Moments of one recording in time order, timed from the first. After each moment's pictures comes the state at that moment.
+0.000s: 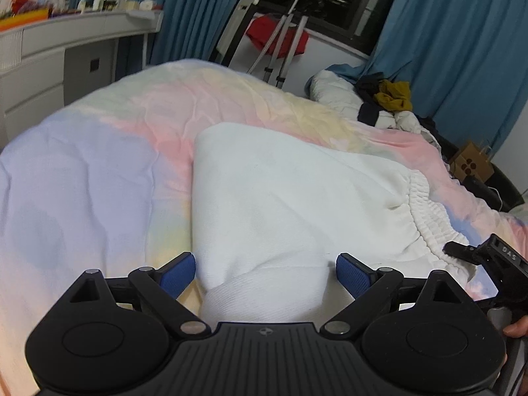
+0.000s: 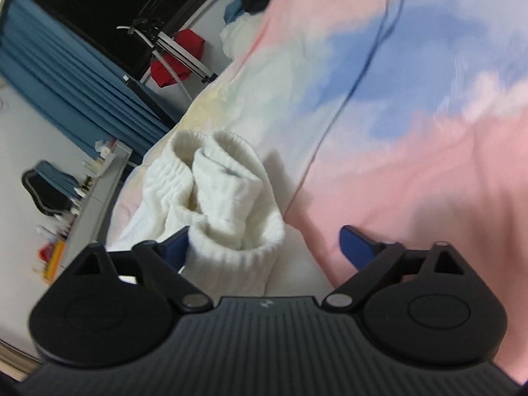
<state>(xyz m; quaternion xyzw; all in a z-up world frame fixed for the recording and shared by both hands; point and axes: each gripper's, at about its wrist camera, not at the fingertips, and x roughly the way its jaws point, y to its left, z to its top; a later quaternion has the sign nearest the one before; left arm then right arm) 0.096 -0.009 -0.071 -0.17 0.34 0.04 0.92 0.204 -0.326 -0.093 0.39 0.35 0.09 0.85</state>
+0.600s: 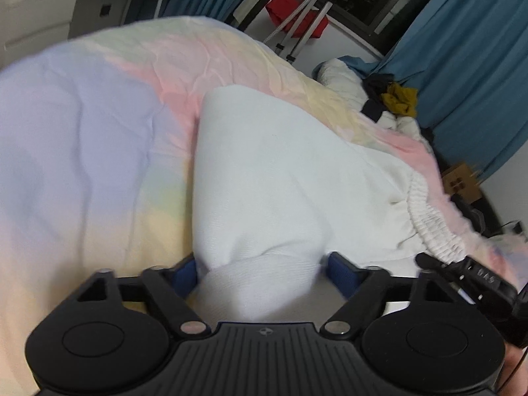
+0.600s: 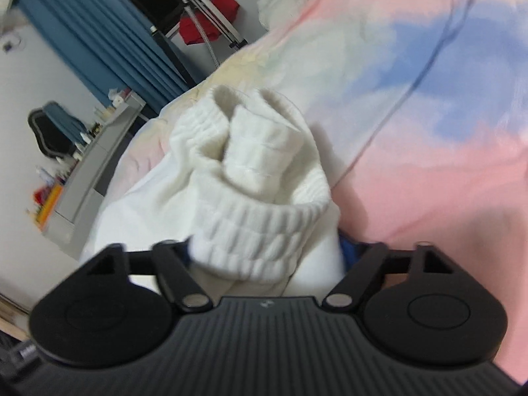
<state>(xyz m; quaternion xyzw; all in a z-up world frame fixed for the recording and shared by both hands) 0.109 0.011 -0.097 -0.26 0.36 0.02 0.89 0.208 -0.279 -0.062 0.26 0.37 0.13 0.88</state>
